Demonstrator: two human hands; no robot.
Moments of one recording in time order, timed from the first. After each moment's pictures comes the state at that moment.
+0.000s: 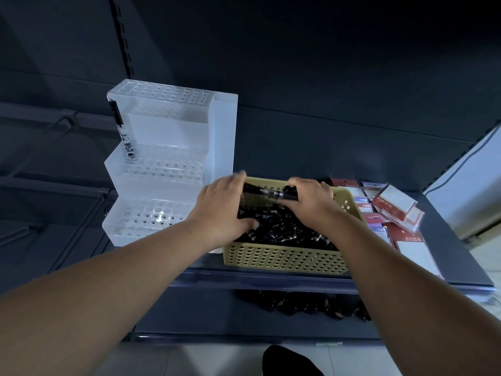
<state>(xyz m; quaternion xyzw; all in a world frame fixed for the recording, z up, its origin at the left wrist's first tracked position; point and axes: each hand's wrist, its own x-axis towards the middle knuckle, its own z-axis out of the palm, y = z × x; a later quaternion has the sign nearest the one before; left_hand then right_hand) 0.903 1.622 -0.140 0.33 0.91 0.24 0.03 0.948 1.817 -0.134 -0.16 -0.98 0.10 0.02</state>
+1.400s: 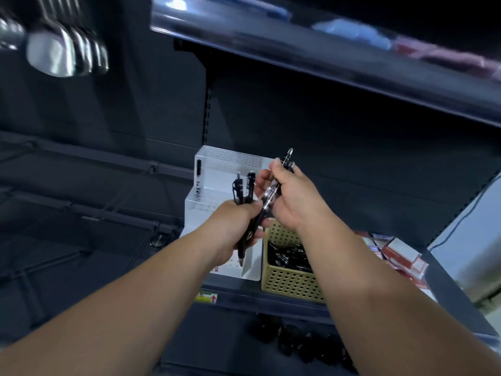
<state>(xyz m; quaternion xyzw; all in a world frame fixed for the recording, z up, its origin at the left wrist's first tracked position) 0.961 1.512 -0.028 0.05 0.64 0.72 0.25 0.954 1.627 0.002 -0.13 -0.52 0.83 0.12</state>
